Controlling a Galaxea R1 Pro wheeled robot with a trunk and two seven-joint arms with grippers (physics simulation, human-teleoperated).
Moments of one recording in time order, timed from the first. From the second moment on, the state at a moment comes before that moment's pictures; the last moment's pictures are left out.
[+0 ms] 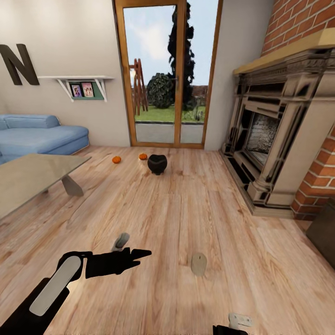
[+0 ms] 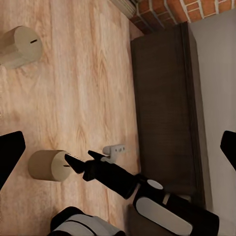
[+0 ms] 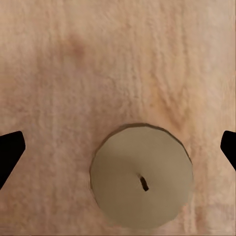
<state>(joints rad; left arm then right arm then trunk) -0.37 0.28 -0.28 -1.42 1.32 1.00 -0.04 -0.38 -0.05 0.54 -0.33 -0.70 0.02 -0.17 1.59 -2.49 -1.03</state>
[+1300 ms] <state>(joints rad) -0.37 0.28 -0.28 -1.42 1.32 1.00 -0.04 -0.38 -0.03 0.53 -0.26 -0.68 -0.02 -0.17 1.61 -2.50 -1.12</state>
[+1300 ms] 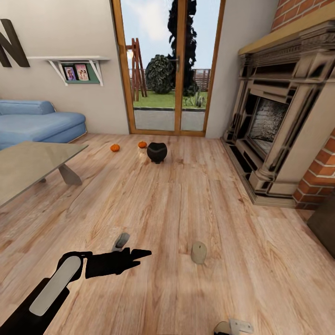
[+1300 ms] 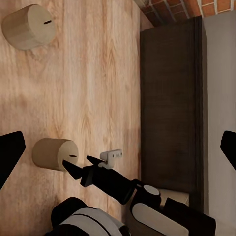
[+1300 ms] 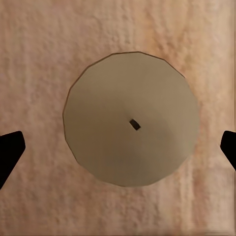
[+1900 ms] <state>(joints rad) -0.37 0.28 -0.28 -1.42 1.32 1.00 -0.04 -0.38 -0.03 0.53 -0.25 -0.68 -0.04 -0.17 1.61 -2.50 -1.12</state>
